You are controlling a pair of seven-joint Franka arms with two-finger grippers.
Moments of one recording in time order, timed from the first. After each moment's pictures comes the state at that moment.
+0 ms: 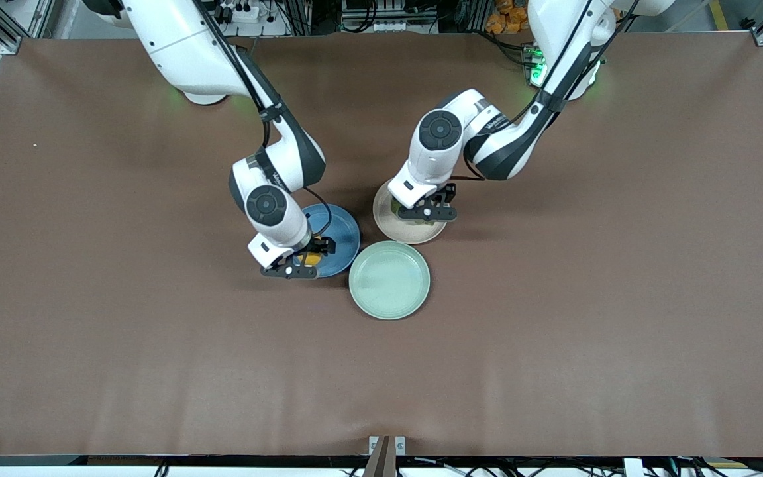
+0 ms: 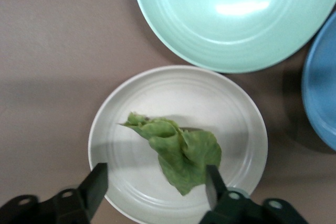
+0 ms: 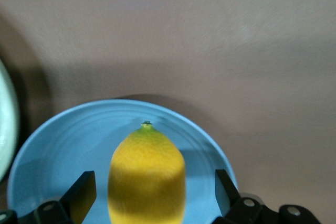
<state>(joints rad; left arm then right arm) -0.45 0.46 -0.34 -1.92 0.09 2.33 -0.81 0.58 0.60 -0.06 -1.73 0.12 2.22 0.53</state>
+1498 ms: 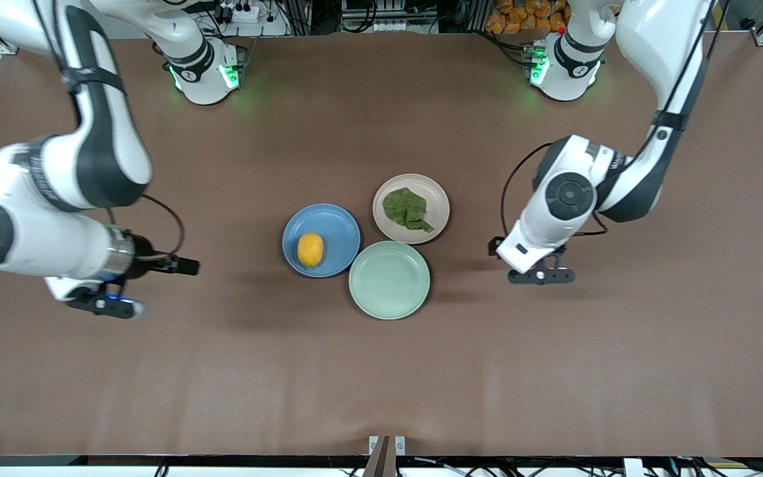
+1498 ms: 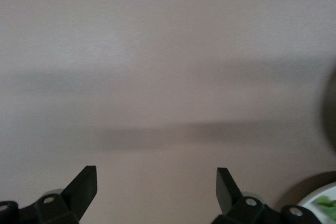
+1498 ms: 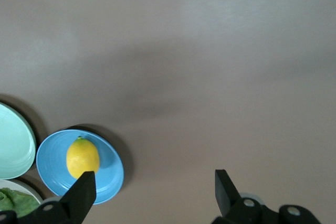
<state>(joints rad) -0.15 0.41 -0.26 -1.84 0.20 2.15 -0.46 0.20 0.44 -0.11 -1.40 0.17 1.67 0.28</state>
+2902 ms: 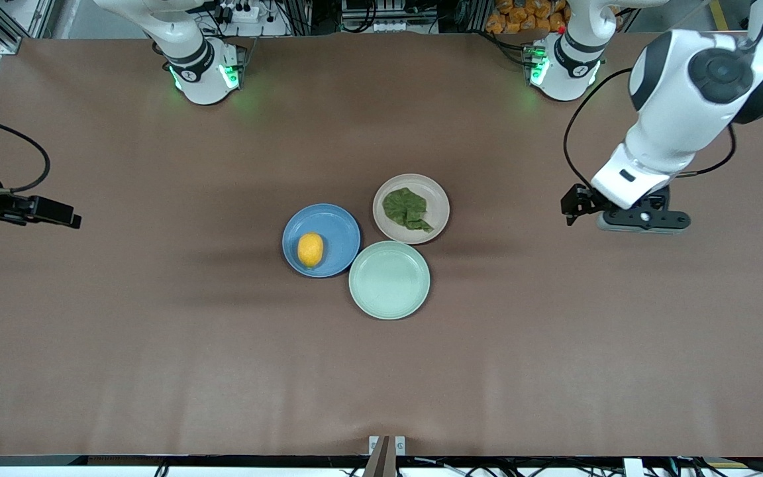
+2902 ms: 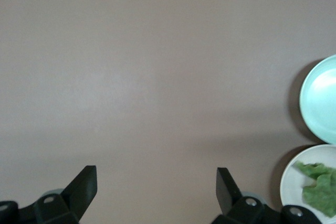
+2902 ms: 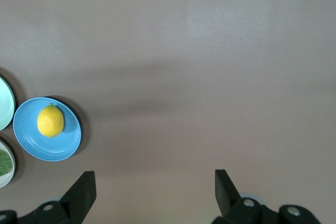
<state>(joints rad) -0.14 0.00 -0.13 -1.95 0.05 2.10 -0.20 0.05 0.27 -0.11 -1.27 0.08 1.42 0.03</state>
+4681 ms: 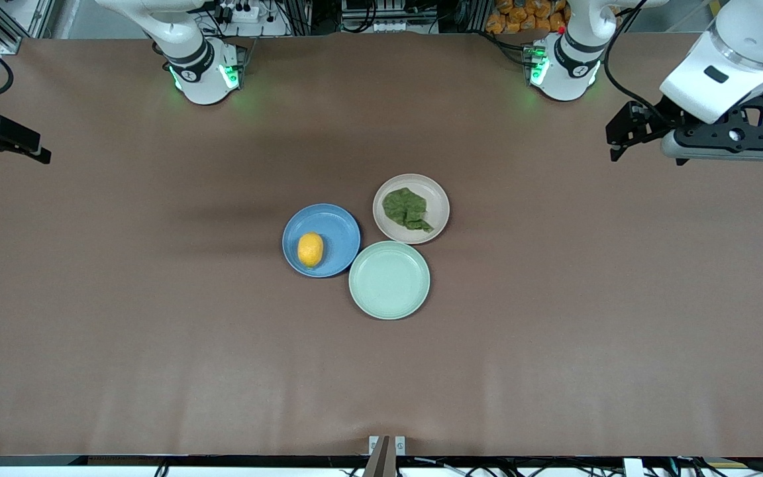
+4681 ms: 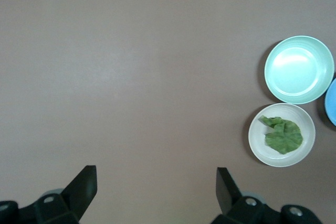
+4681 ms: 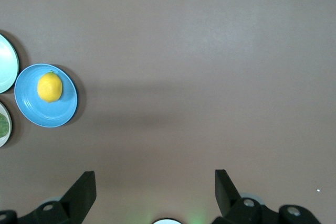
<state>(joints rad) -0.15 -0.01 -0.14 -1.50 0.02 1.54 -0.18 0.00 0.00 -0.09 -1.53 0.06 1.44 -0.09</state>
